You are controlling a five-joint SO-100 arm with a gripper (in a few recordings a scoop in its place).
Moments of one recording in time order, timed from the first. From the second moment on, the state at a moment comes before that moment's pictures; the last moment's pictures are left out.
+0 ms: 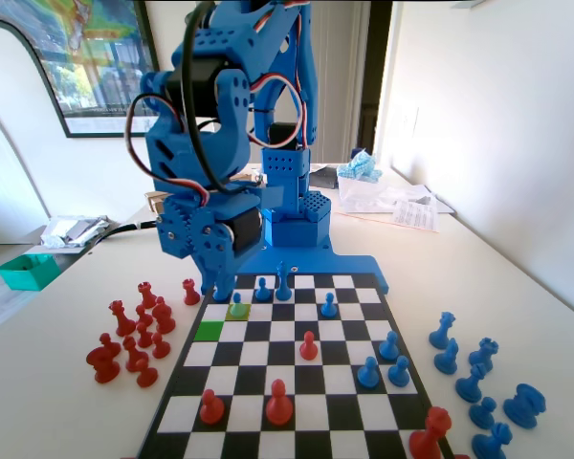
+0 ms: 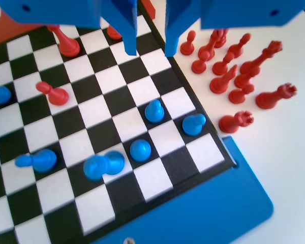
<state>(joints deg) 21.3 92.6 122.7 50.1 -86.3</state>
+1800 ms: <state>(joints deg) 21.3 91.4 140.4 28.8 -89.8</state>
